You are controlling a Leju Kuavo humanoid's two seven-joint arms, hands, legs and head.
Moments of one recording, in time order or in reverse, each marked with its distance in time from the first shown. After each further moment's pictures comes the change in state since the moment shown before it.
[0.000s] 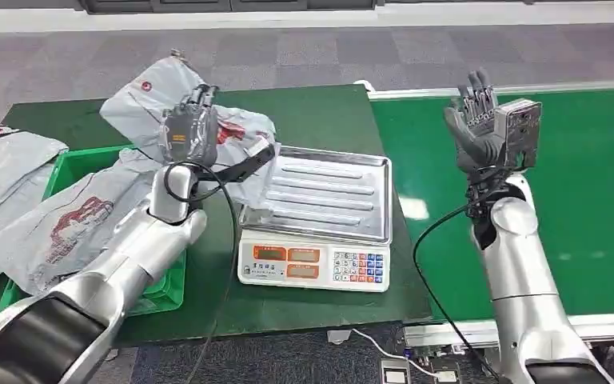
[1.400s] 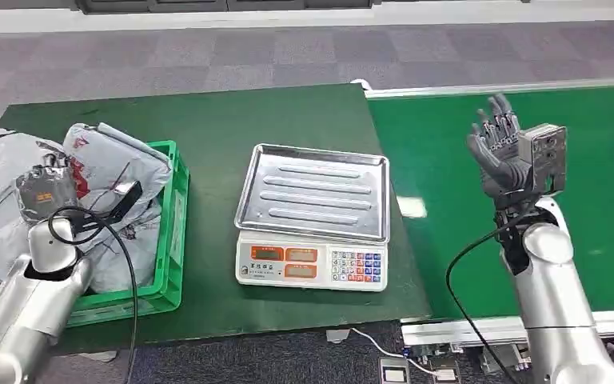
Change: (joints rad) left arm 0.402 0.378 0.436 -0.388 -0.288 -0.377 0.169; right arm 0.142 -0.128 -0.005 -0.148 -0.052 0.034 0.078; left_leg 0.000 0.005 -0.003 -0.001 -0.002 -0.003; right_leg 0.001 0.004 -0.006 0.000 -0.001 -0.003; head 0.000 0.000
